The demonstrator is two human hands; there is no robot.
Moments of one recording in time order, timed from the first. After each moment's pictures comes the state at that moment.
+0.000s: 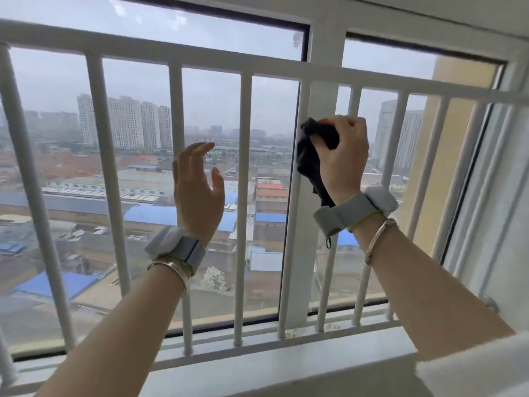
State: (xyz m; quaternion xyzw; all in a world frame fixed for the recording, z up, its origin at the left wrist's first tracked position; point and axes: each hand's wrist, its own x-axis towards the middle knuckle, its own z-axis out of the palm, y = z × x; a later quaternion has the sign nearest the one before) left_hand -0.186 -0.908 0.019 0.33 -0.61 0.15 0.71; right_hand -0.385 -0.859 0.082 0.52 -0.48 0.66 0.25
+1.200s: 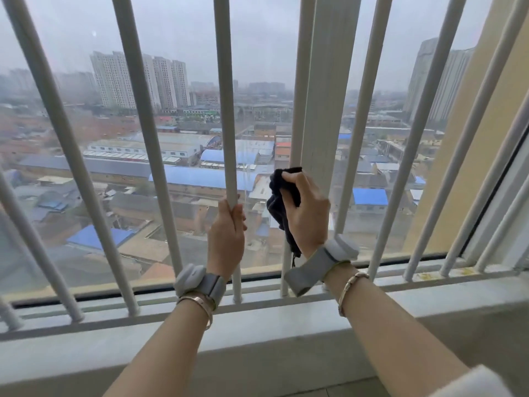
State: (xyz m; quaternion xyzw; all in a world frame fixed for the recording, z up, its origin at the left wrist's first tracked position) left_hand -0.240 -0.923 -0.144 0.41 -0.67 -0.12 0.60; right_hand -0.382 -0.909 -0.109 0.63 -0.41 0.64 0.16
